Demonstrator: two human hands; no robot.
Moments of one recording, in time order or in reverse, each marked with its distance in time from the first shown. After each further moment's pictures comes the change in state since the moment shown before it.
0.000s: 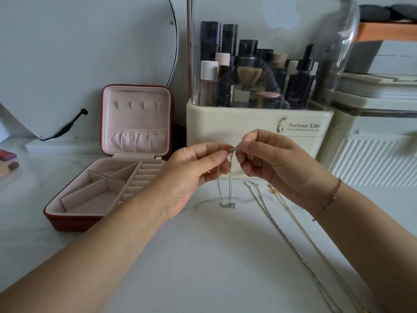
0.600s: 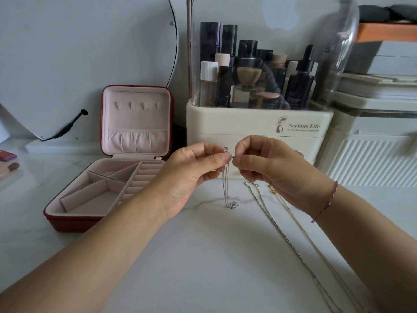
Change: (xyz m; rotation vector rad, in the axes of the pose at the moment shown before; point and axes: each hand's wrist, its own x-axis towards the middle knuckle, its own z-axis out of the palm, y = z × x) left_hand -0.001 0.001 -0.001 0.014 0.022 0.003; right_hand -0.003 0.002 0.003 -0.214 -0.032 -0.024
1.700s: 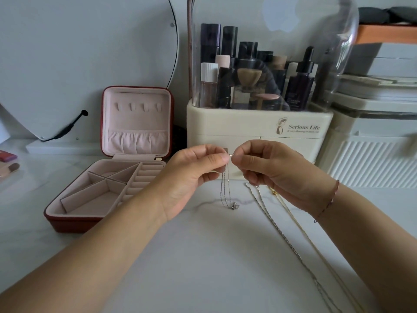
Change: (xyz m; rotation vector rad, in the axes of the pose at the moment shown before) left_hand 0.004 -0.004 -0.004 0.036 -0.055 0.029; right_hand 0.000 0.001 -0.004 -0.005 -0.001 0.079
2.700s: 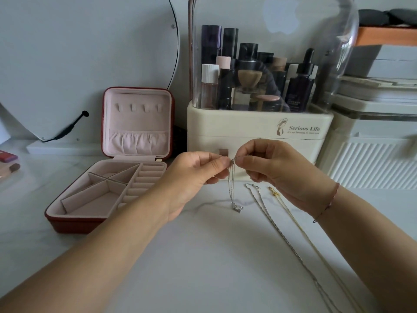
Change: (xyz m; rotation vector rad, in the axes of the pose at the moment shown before) left_hand -0.002 0.000 0.005 0.196 0.093 -0.026; right_hand 0.002 0.002 -0.002 -0.069 0.069 -0.057
